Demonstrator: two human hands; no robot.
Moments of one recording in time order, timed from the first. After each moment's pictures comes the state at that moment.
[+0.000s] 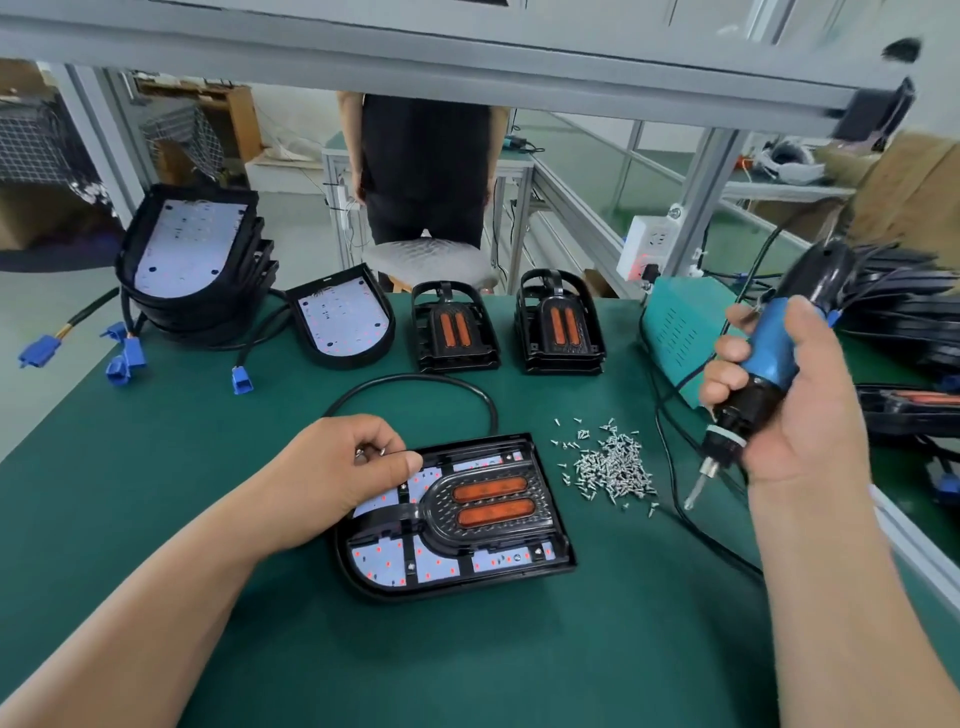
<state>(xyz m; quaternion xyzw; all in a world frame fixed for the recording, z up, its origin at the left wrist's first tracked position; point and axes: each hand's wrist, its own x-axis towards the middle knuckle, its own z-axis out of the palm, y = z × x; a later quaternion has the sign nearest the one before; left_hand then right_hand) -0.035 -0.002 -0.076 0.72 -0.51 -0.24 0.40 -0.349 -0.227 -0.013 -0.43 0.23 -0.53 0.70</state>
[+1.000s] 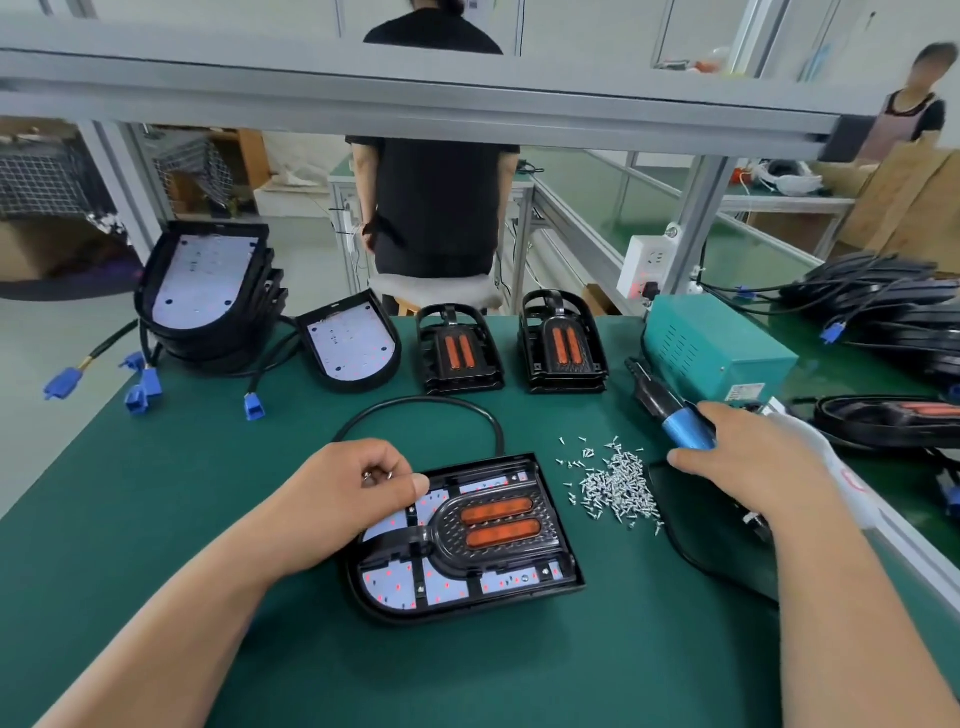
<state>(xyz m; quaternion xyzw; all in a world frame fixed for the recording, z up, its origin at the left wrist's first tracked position) -0.034 0.000 -0.074 0.73 -0.50 -0.25 0.38 -0.360 -0.241 -0.031 -0.81 0.59 0.00 0.02</state>
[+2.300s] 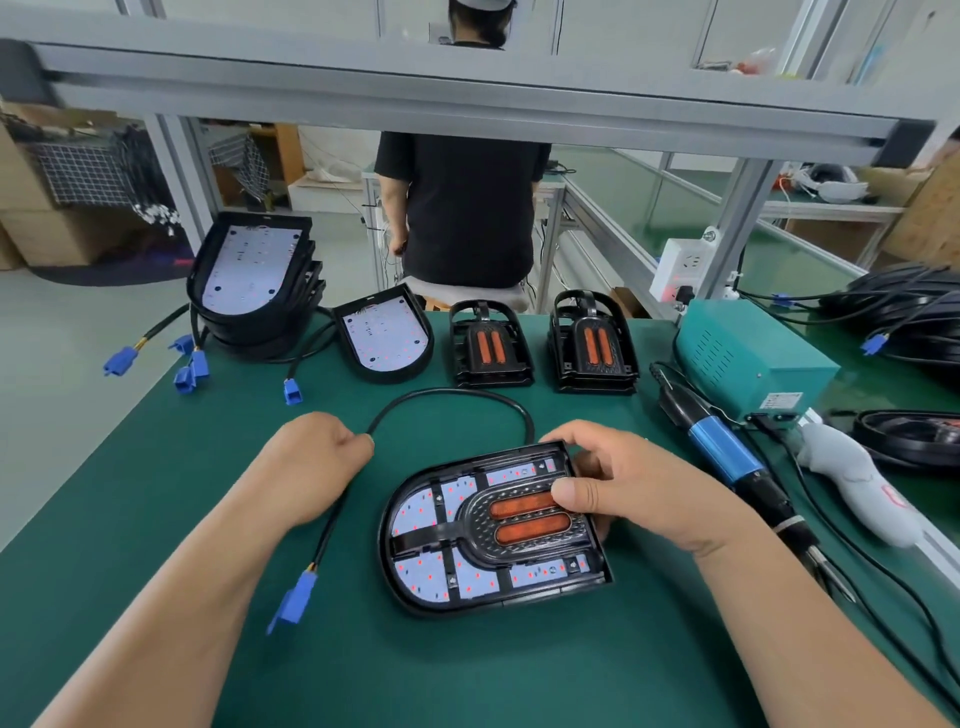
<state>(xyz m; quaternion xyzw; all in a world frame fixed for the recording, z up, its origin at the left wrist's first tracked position) 0.002 0.010 -0.069 0.88 -0.35 -0.14 0.30 -0.287 -0.182 -0.056 -0.79 0.22 -0.06 0.57</state>
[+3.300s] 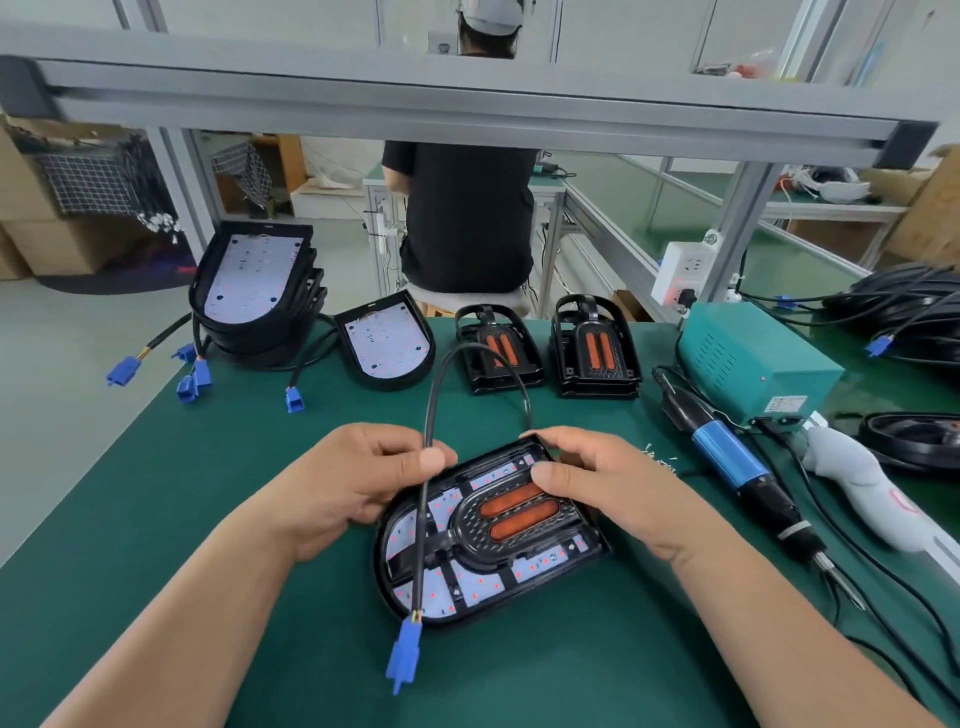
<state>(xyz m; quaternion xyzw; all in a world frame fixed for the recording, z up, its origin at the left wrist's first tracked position) -0.027 0.009 -0.056 0.61 -0.39 -0.48 0.50 -0.264 -0.176 -0.072 -0.76 0.21 -0.13 0.60</state>
